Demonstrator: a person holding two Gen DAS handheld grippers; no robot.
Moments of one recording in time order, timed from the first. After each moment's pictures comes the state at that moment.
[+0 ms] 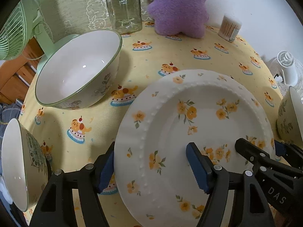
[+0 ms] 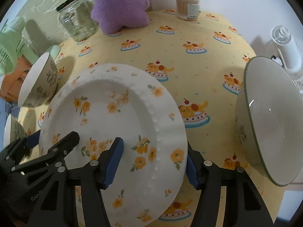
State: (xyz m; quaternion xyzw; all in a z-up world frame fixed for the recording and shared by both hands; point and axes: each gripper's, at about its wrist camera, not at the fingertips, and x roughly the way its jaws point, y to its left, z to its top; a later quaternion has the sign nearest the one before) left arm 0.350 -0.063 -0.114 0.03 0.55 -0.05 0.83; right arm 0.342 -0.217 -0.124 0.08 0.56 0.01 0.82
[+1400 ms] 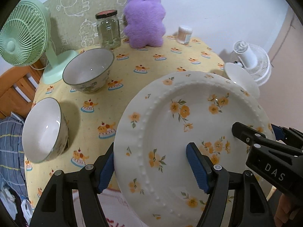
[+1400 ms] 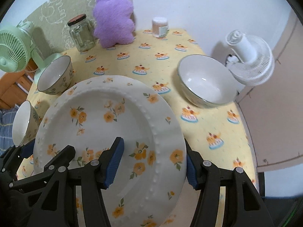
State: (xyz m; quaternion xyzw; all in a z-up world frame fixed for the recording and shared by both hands) left arm 0.231 -0.049 -0.038 0.05 0.52 -0.15 0.84; right arm 0.224 -0.194 -0.033 0.06 0.53 -0.09 0.84
